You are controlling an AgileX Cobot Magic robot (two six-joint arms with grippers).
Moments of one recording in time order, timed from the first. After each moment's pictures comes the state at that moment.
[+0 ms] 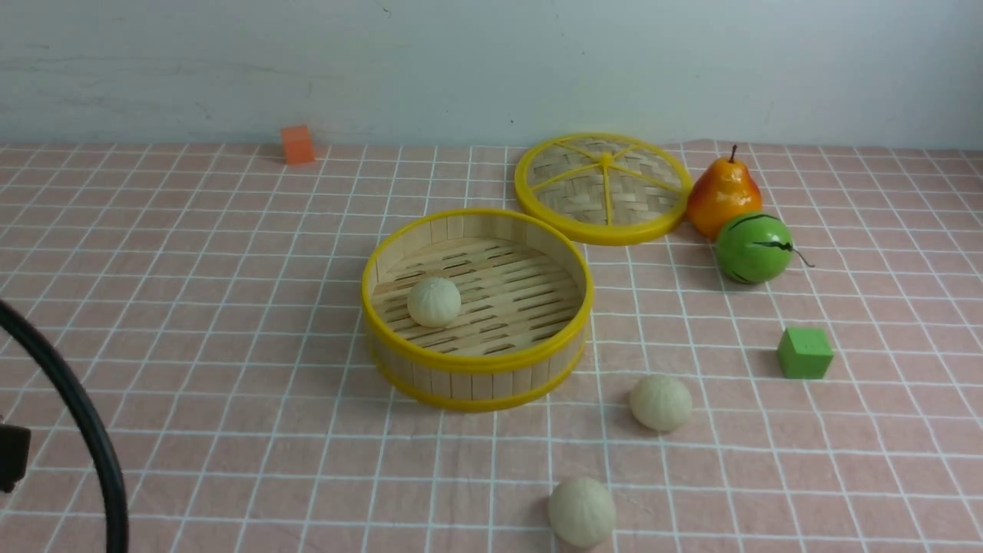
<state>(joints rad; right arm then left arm) -0.05 -0.01 0.02 0.48 0.38 0.52 -0.42 0.63 -0.88 0.03 1.04 -0.25</state>
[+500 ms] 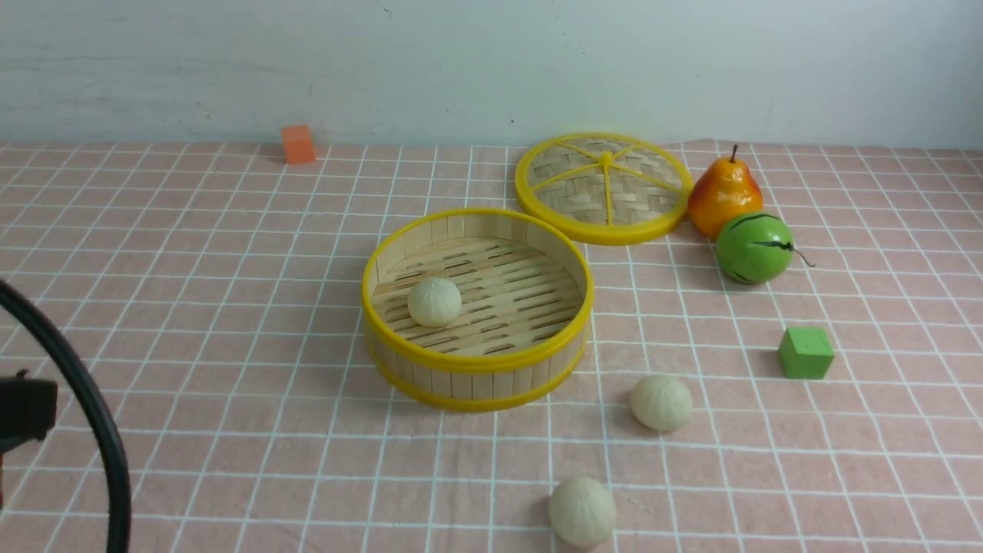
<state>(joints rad) -0.05 -0.01 0.01 0.58 0.23 0.54 -0.42 0.63 -0.86 0.02 0.87 -0.24</state>
